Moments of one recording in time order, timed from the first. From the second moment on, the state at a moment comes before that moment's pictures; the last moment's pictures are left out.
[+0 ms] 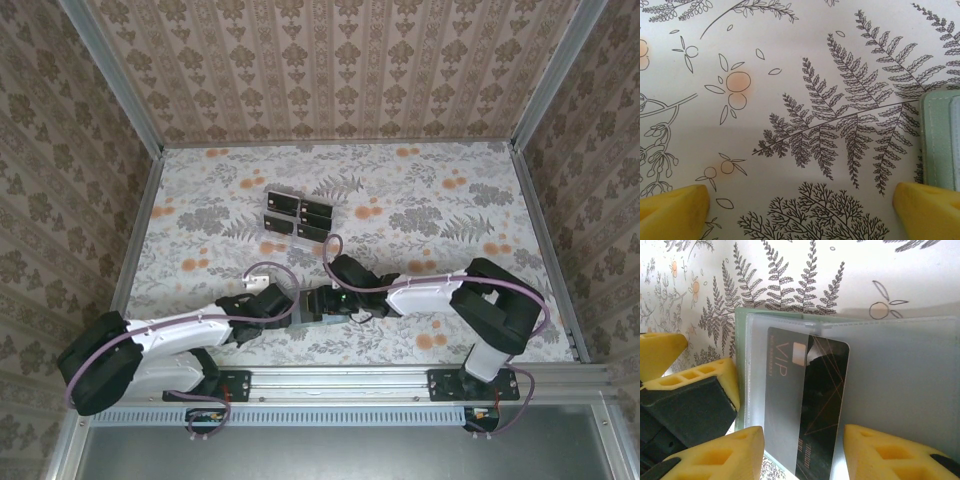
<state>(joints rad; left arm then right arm) -0.97 1.16 0.39 -0.45 -0.43 -0.86 0.91 1.66 0.75 0.07 -0.21 0.88</state>
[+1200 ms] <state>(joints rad) -0.97 1.17 0.40 -0.44 -0.42 -0.85 0.91 1.72 0.81 0.01 -0.17 0.82</state>
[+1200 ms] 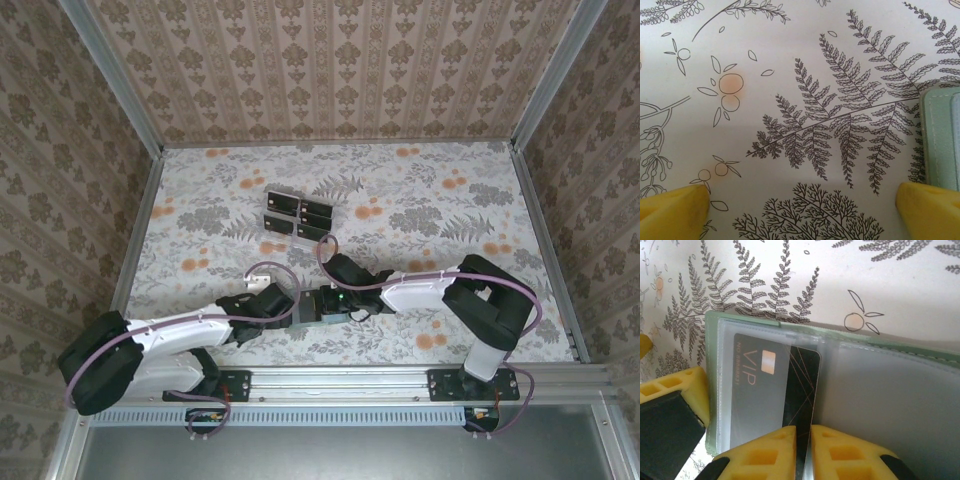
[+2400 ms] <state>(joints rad) -0.95 1.15 0.41 -0.46 -0.41 -0.82 0.91 1.66 0.73 0.06 -0.18 0.84</state>
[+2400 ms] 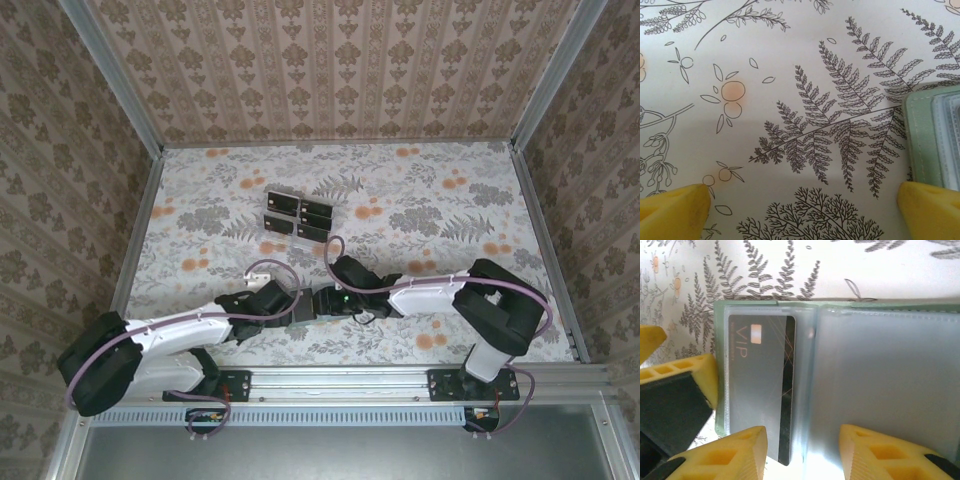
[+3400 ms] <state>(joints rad) -0.94 1.19 0.43 -0.43 -0.39 -0.78 0.91 1.68 0.77 0.02 -0.17 0.84</state>
